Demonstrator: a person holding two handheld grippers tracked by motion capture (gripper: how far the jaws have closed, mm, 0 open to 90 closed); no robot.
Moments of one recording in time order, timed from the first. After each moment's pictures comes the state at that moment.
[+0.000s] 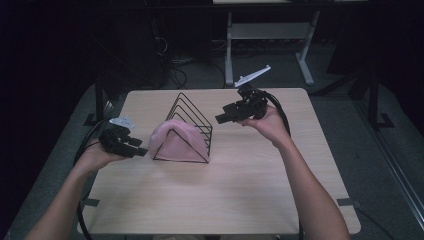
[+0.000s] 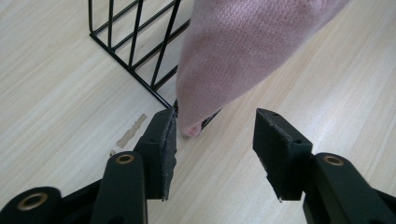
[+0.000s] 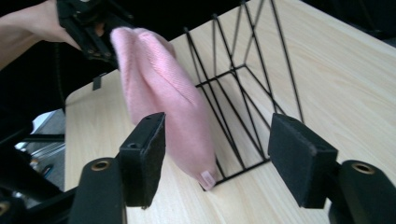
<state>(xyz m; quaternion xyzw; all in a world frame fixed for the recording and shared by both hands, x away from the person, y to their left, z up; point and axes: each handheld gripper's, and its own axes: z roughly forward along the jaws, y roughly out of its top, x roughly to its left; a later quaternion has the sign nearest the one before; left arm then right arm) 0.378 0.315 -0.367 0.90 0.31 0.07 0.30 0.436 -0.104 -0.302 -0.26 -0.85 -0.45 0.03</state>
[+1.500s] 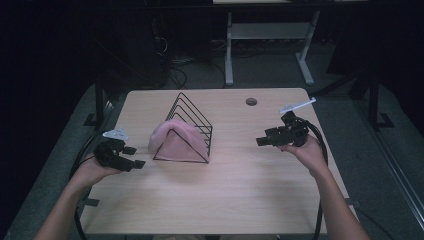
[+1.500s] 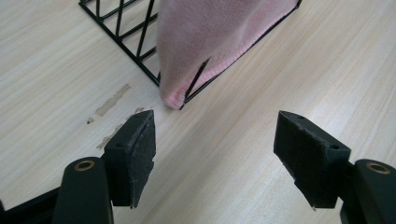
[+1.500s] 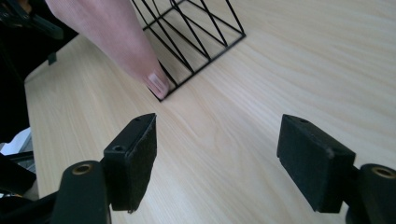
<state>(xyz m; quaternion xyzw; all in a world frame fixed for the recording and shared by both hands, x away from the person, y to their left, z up) 0.347 0.324 -0.387 0.89 0.34 0.07 0.31 0.396 -0.216 -0.375 -0.38 -0.82 -0.43 0.03</state>
